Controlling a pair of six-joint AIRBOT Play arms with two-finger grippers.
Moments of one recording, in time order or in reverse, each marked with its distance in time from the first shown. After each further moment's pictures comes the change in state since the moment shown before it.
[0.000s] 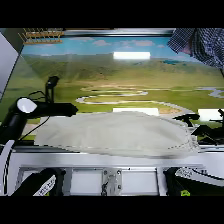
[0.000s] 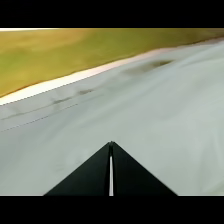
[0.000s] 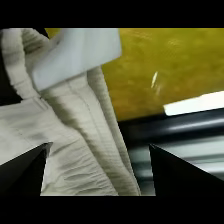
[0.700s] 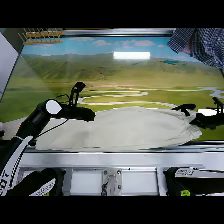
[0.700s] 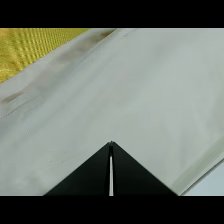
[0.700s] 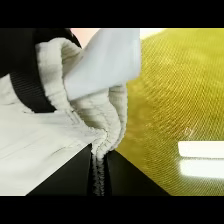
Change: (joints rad) left arm -0.212 -0.097 0.000 -0.016 0.086 -0.014; right arm 0.114 -0.133 0.160 0.174 -0.054 -0.064
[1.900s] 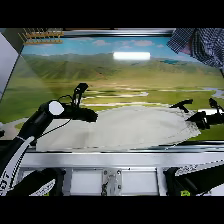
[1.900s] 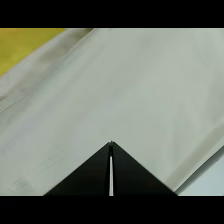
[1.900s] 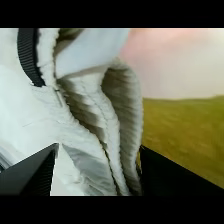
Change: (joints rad) left arm -0.048 -0.002 0.000 0.000 0.018 -0.005; right arm -0.074 -0.364 0.280 0.107 0.383 -0.071
